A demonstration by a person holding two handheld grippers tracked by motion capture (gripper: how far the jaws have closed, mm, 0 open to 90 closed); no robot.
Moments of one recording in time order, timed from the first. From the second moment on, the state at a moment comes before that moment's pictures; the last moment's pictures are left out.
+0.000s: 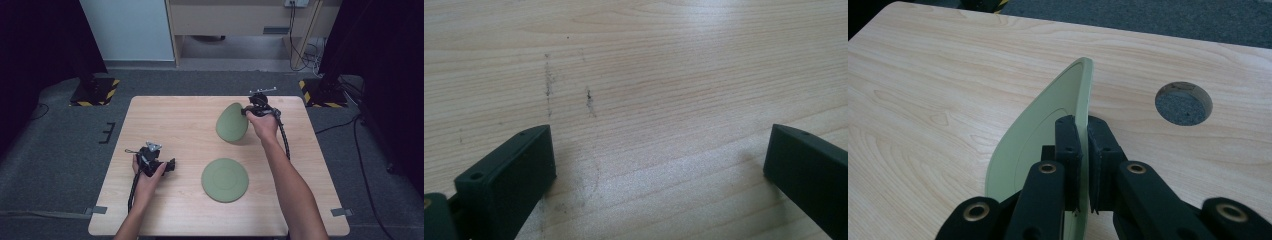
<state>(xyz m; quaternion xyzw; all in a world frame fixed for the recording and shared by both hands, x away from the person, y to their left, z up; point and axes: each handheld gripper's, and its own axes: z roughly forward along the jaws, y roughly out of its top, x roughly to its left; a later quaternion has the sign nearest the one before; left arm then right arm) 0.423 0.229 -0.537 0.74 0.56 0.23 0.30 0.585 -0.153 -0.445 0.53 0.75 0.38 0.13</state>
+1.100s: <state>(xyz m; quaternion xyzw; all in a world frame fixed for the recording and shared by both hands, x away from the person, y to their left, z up) 0.423 0.229 -0.537 0.74 0.56 0.23 0.30 0.591 -0.166 -0.494 0.57 0.73 0.34 0.14</state>
